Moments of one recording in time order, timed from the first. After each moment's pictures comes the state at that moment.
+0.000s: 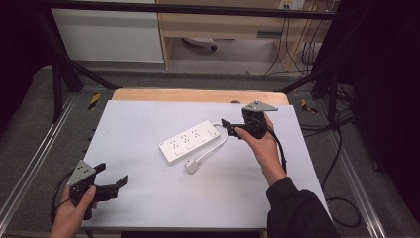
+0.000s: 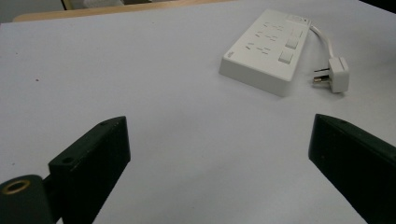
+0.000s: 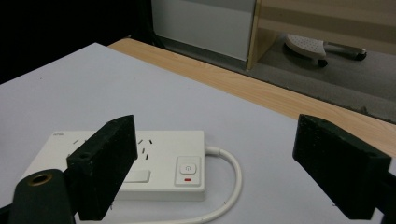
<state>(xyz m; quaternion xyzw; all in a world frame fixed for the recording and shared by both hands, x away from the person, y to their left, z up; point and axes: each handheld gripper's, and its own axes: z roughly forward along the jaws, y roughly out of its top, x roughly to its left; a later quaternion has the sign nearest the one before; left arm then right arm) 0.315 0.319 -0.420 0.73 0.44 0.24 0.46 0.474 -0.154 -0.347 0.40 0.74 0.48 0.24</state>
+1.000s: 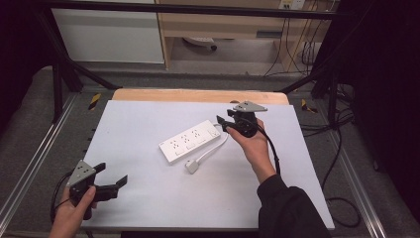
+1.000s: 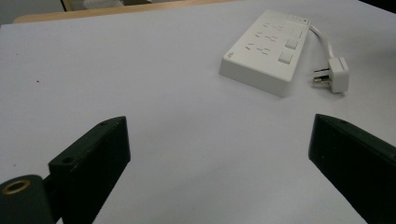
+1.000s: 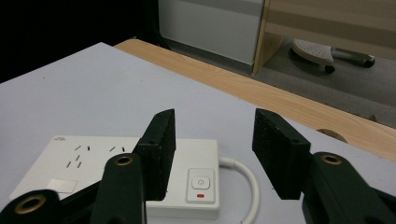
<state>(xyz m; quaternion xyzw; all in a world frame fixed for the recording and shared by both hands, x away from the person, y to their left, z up) 0.315 0.319 -0.420 0.73 0.44 0.24 0.46 0.483 -0.131 -0.358 0.38 0.74 0.49 0.24</state>
